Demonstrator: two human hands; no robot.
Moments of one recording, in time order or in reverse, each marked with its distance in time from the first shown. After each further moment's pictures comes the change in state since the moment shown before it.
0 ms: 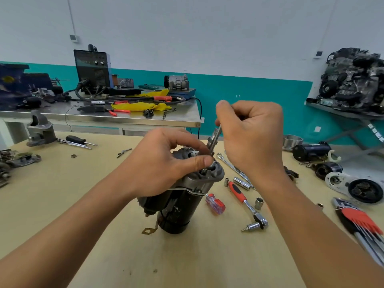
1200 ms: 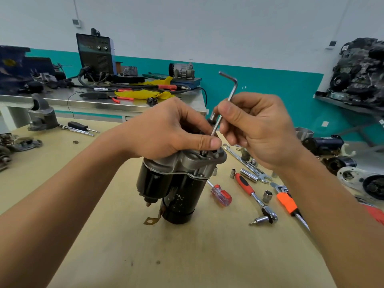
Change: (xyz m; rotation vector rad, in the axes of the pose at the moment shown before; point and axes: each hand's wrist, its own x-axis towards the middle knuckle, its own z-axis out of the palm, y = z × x) left_hand 0.029 -0.011 -0.020 -0.057 -0.311 0.084; right_hand 0.009 0.036 -0.007 0.624 -0.608 0.173
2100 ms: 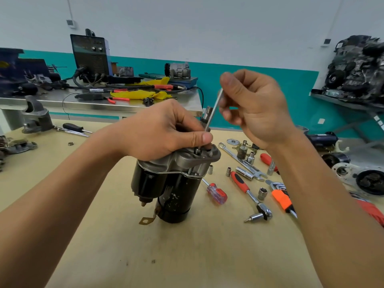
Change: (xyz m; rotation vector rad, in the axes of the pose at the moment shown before) left_hand 0.001 0.001 -0.001 0.118 -0.072 0.000; right_hand 0.019 -0.006 -0.012 -0.049 0.147 0.008
